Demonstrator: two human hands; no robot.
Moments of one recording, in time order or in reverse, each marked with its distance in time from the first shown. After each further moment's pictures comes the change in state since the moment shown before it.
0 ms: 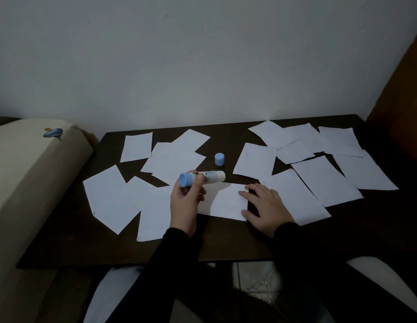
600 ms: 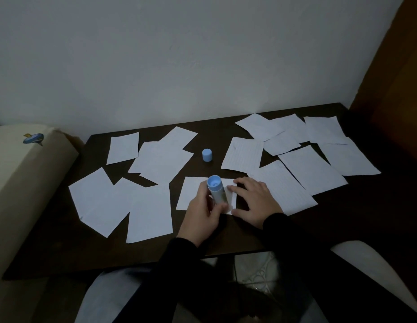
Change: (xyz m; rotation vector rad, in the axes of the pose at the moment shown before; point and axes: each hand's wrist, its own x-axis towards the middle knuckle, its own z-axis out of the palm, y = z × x) left_hand -0.029 -0.018 0.017 0.897 -0.387 0.218; right_hand 0.001 0.000 -0.004 -0.036 -0.014 0.004
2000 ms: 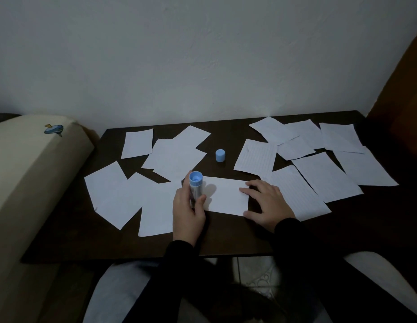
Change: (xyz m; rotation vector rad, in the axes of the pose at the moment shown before) left_hand 0.006 -0.054 -0.012 -0.058 0.444 -0.054; right_hand -0.001 -0.003 -0.004 0.013 -0.014 0.008
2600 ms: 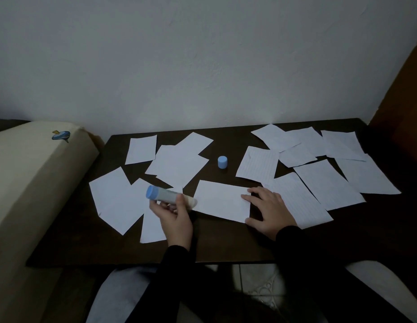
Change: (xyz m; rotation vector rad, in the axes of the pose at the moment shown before) left_hand 0.001 0.005 -0.011 -0.496 0.336 -0.266; right_hand -0.001 0.001 0.002 -0.014 0.011 -0.008
